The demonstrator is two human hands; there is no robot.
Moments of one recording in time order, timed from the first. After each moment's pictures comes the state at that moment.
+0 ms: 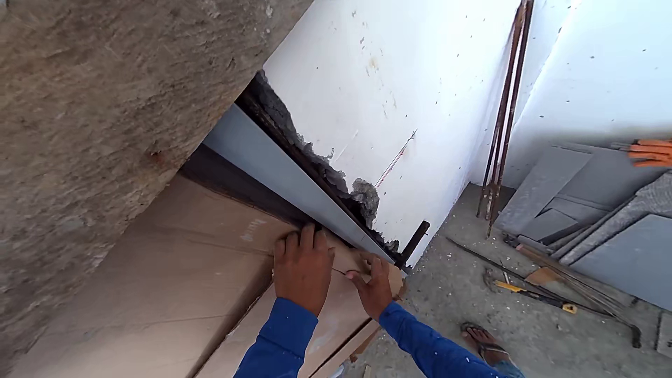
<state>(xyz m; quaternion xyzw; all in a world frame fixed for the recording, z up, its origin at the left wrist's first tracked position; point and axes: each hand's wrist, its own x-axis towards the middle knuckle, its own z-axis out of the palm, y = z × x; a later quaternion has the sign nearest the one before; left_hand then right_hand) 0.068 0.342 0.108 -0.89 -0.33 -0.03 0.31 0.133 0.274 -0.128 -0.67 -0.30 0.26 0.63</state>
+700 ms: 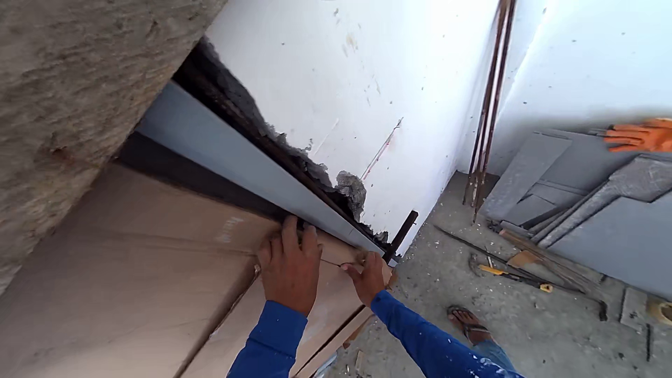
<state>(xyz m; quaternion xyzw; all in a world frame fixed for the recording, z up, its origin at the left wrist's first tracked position) 0.071 0.345 0.093 -0.89 -0.33 -0.07 0.32 0.147 0.286 -0.159 -0.72 -0.26 0.37 0.53</state>
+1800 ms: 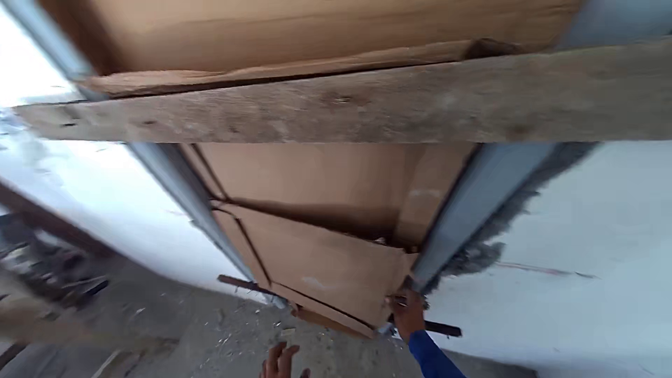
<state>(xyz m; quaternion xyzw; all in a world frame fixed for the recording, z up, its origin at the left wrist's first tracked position) -0.046 0.015 -0.074 -0.49 -0.83 -0.23 -0.15 0.215 0.278 -0.165 -0.61 -0.60 0.40 0.32</state>
